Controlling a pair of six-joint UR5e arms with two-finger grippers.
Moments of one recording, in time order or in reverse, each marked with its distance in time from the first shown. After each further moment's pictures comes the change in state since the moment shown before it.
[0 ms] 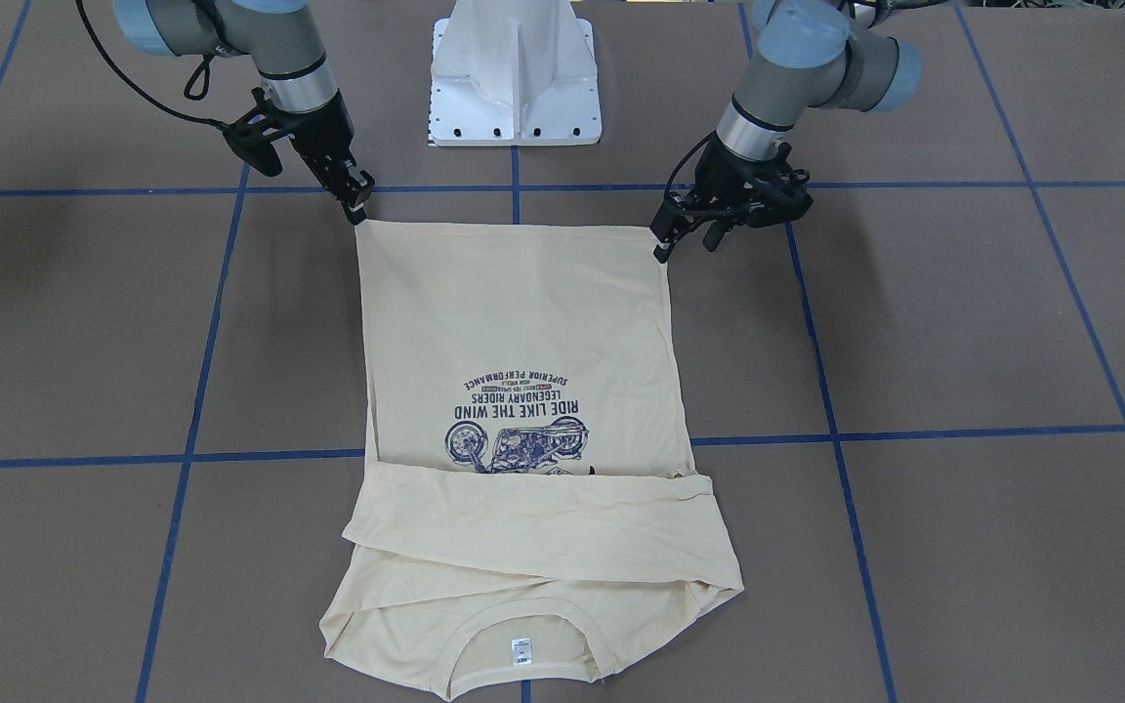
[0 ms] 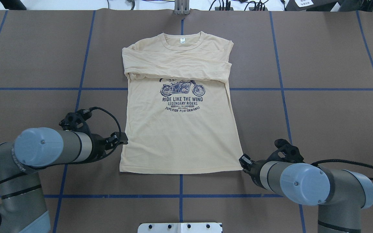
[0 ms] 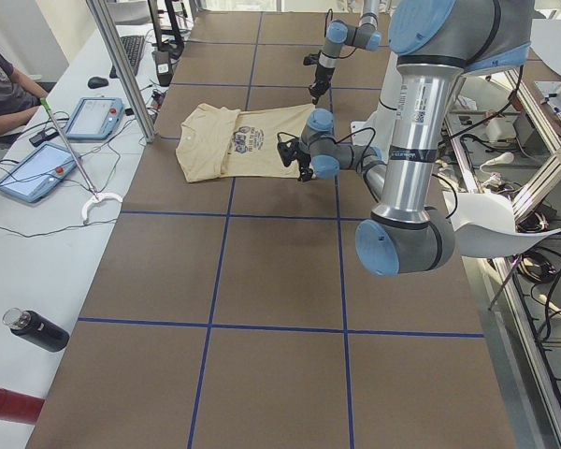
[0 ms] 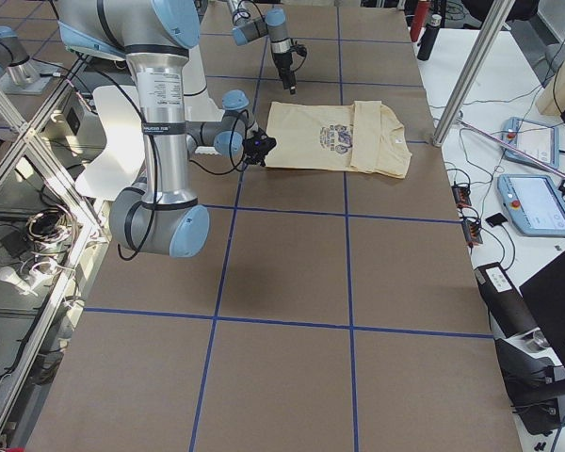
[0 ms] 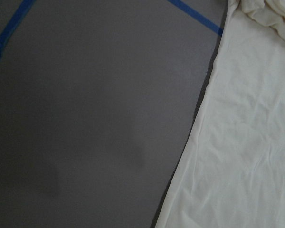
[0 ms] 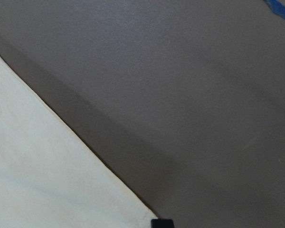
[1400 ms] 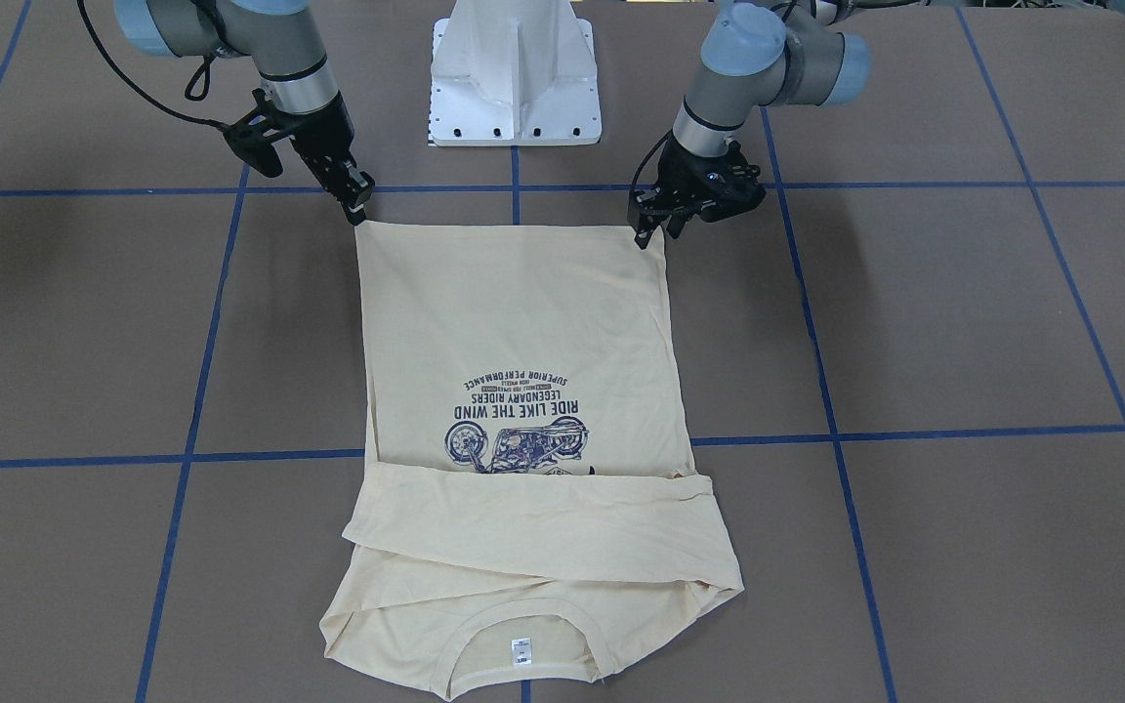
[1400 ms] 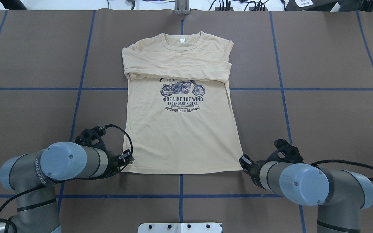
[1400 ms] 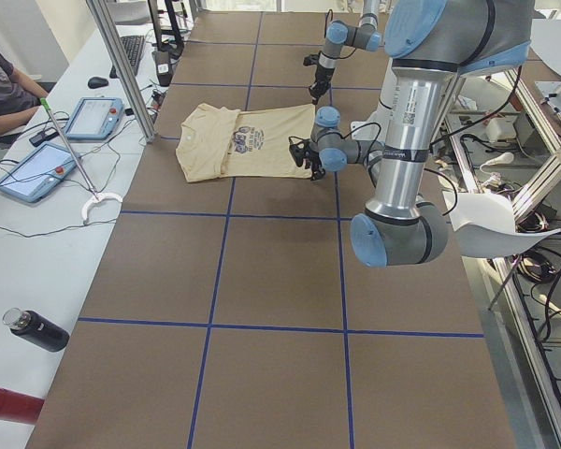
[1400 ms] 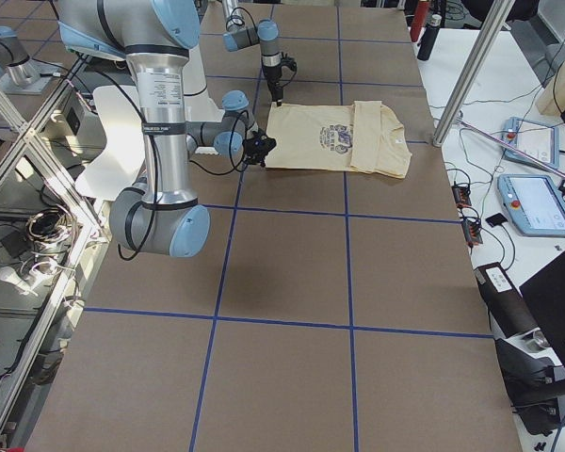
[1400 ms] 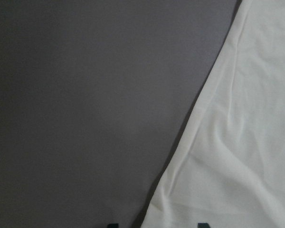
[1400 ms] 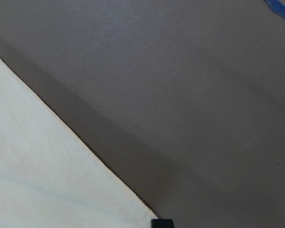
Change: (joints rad) left arm 0.073 -0.034 0.025 0.081 -0.009 -0.050; right arm -0.002 0.001 -0.003 0.000 -0.001 0.001
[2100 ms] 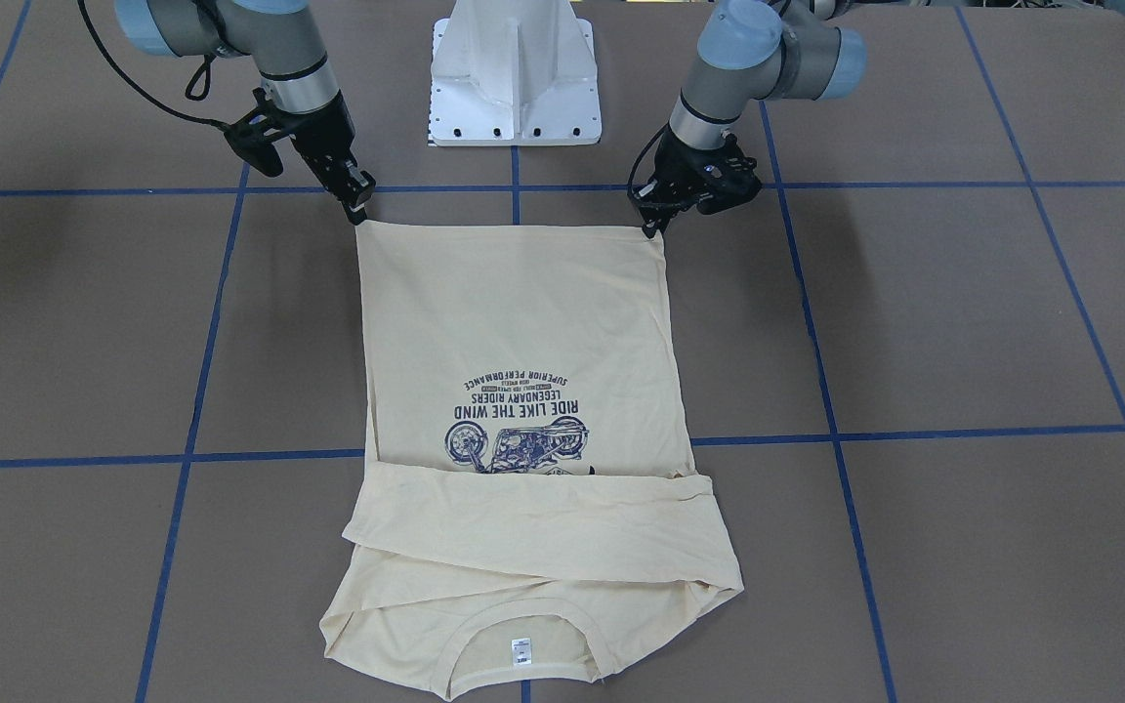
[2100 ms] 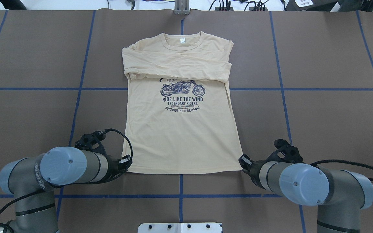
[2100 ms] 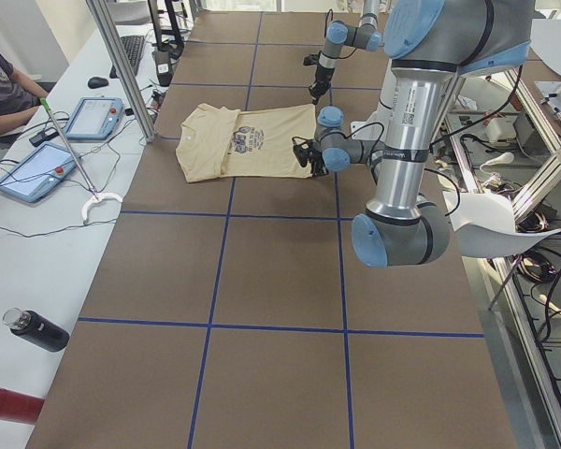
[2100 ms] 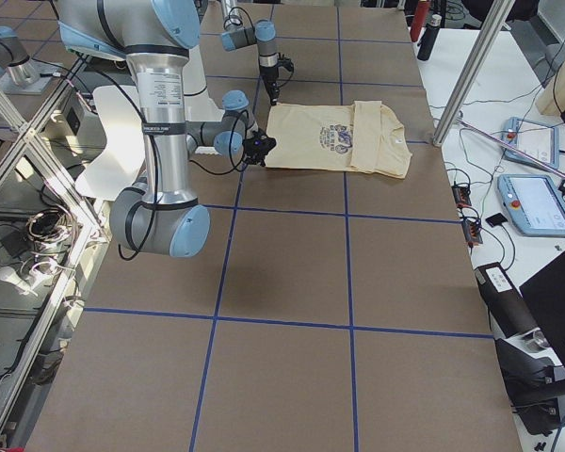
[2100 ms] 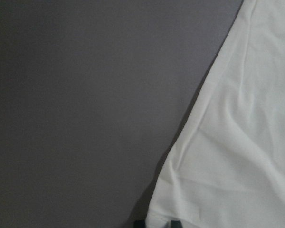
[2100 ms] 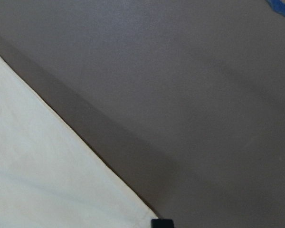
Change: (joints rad) left arm 0.016 0.015 -0.020 0.006 0.000 -0.025; right arm -0.001 0.001 0.001 0.000 0.000 0.003
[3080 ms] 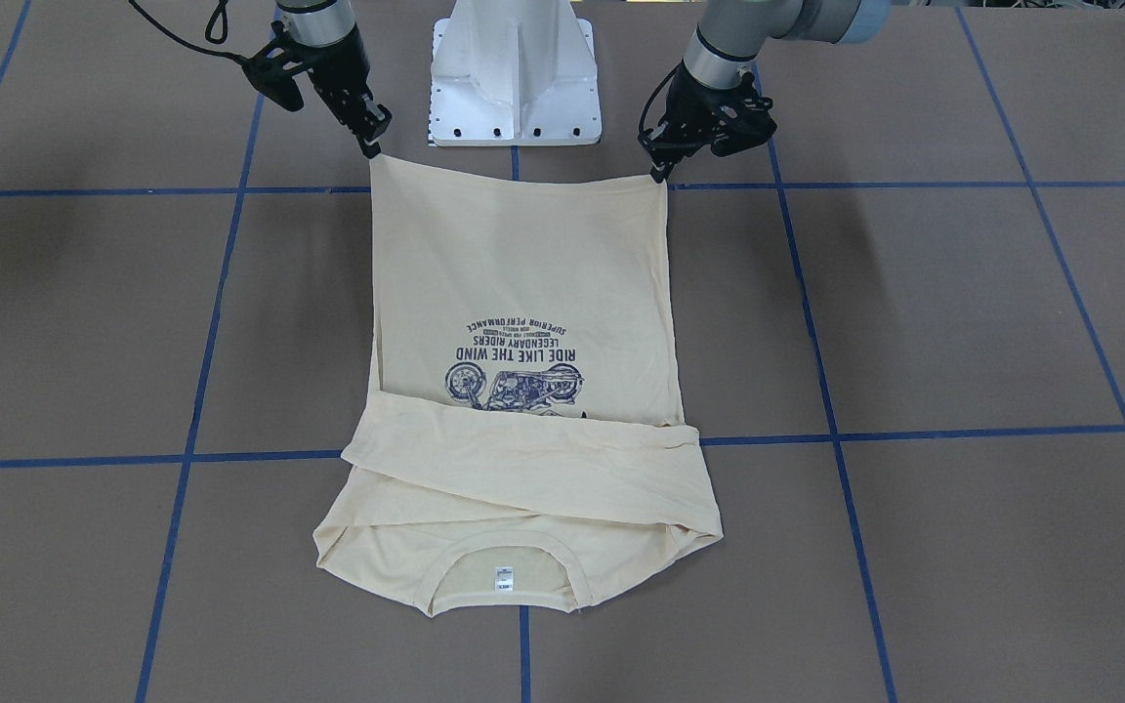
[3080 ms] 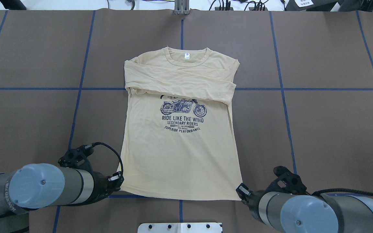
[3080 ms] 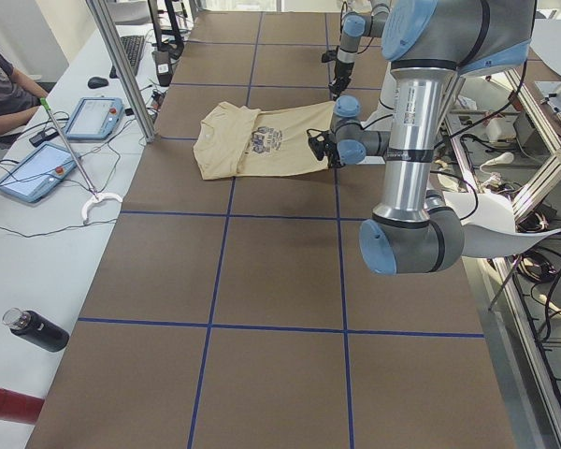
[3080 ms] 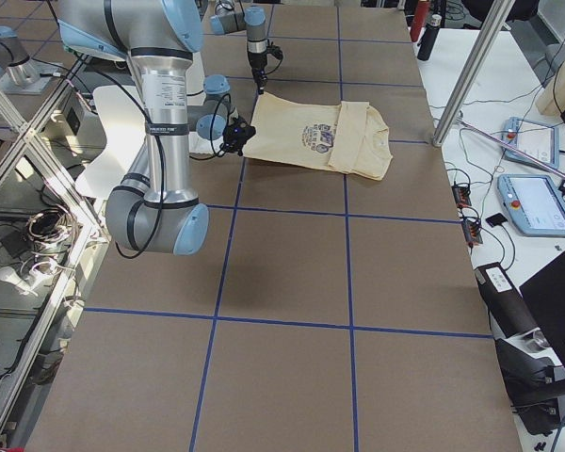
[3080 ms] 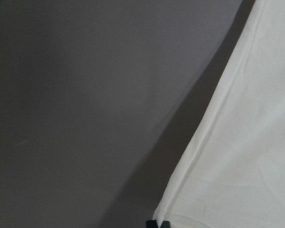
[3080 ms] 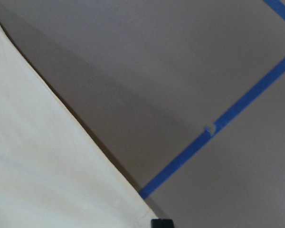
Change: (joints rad) left arm 0.086 0.090 -0.207 0.064 -0.004 -0.092; right arm -0.168 -0.014 0.179 -0.197 -0.007 0.107
